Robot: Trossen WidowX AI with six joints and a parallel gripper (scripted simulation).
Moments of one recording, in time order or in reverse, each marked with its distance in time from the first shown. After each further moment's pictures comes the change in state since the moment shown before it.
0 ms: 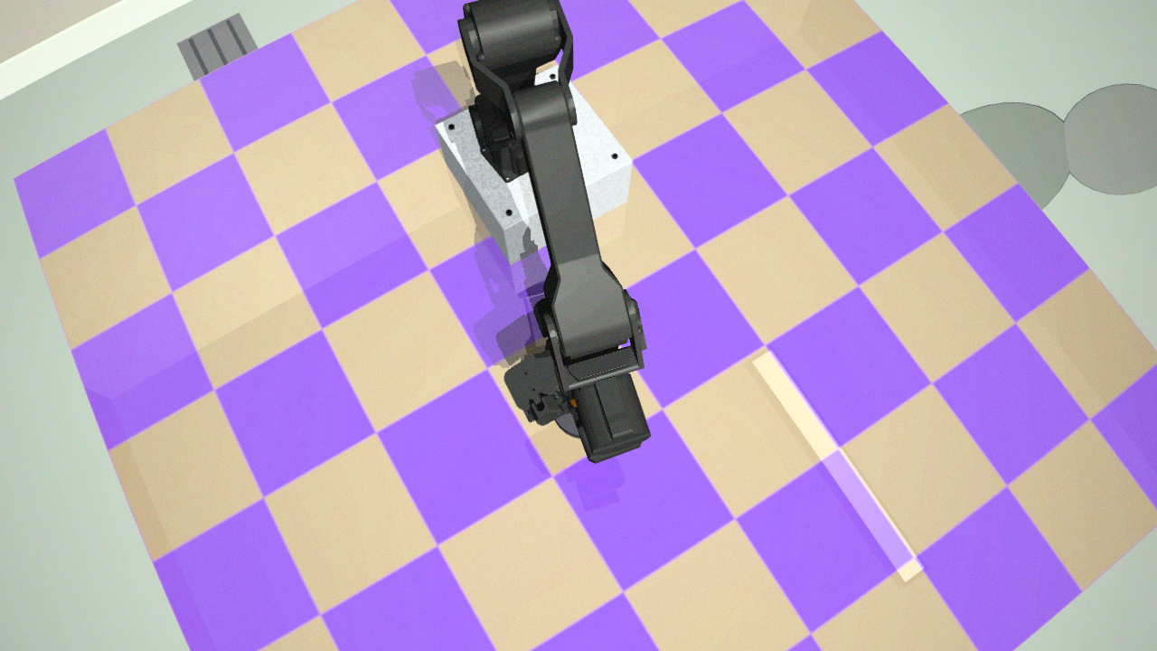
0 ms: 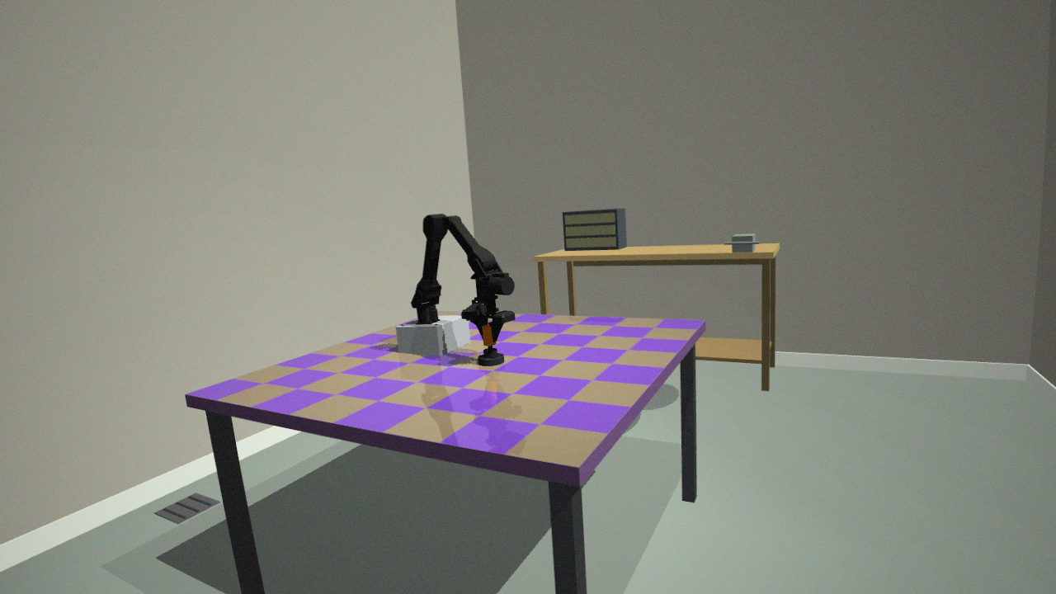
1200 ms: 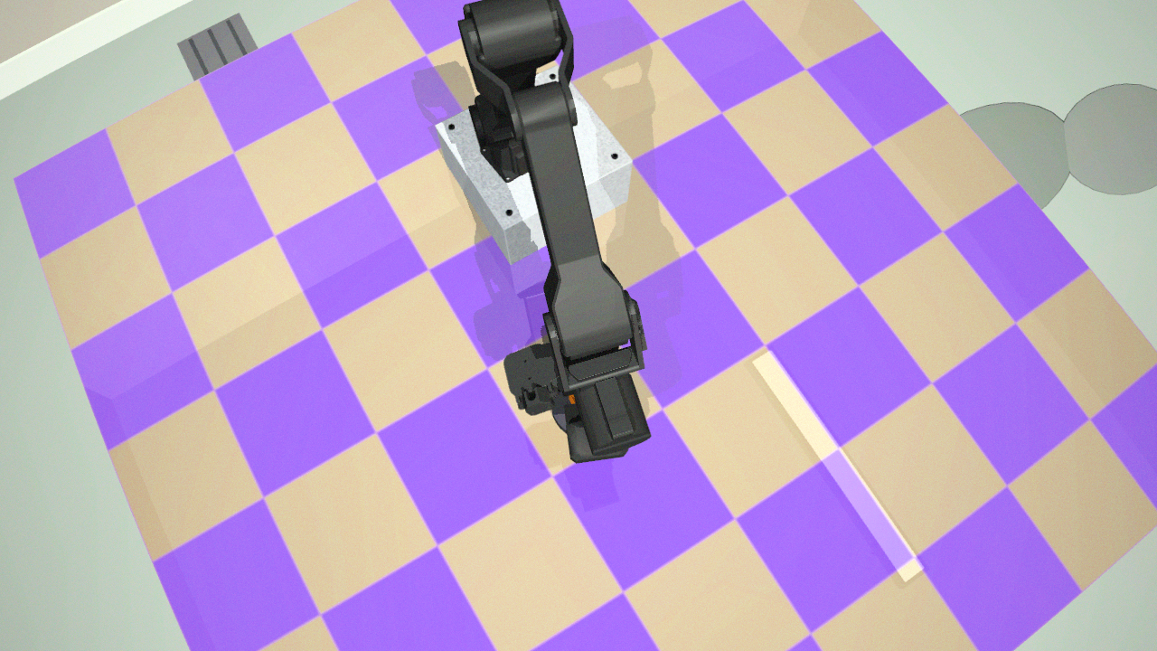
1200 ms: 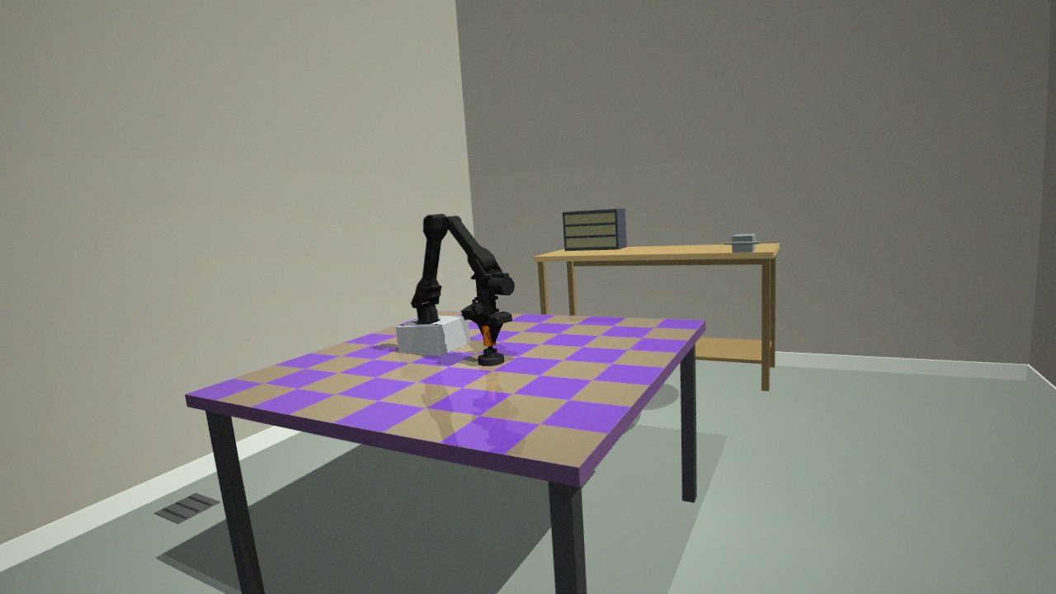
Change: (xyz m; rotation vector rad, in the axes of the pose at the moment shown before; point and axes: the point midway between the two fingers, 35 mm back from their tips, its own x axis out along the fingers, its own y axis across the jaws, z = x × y) arm 0.000 0.000 0.000 0.209 0.000 0.000
